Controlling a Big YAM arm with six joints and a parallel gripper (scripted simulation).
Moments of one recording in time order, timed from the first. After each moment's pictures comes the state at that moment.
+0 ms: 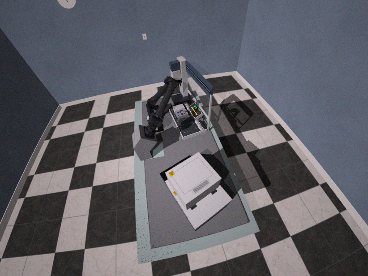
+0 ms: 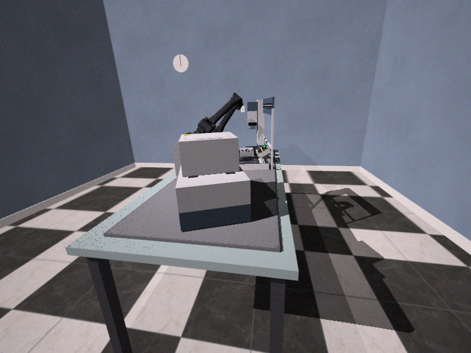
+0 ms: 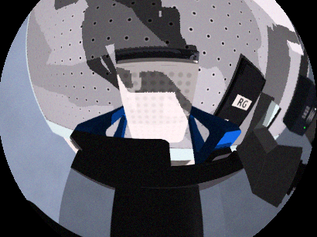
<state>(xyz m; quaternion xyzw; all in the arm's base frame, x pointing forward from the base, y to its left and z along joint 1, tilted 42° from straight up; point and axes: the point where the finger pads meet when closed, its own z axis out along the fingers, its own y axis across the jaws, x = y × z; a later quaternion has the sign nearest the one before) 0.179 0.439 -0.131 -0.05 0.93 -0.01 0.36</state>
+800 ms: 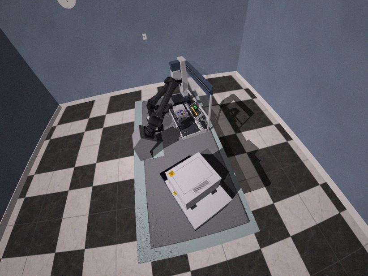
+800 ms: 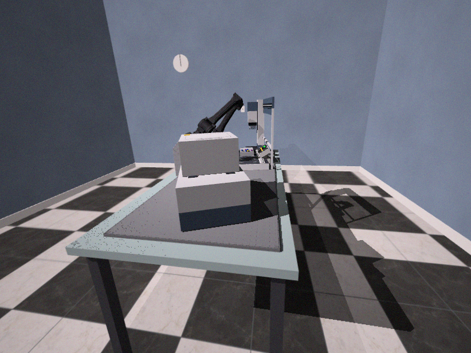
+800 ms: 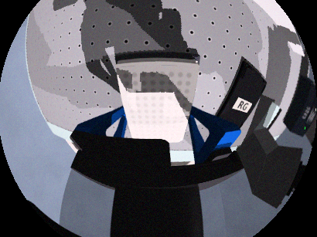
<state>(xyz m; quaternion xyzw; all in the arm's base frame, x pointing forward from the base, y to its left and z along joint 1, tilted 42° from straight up) 0.184 0.440 -0.130 -0.05 0.93 -0.01 0.36</state>
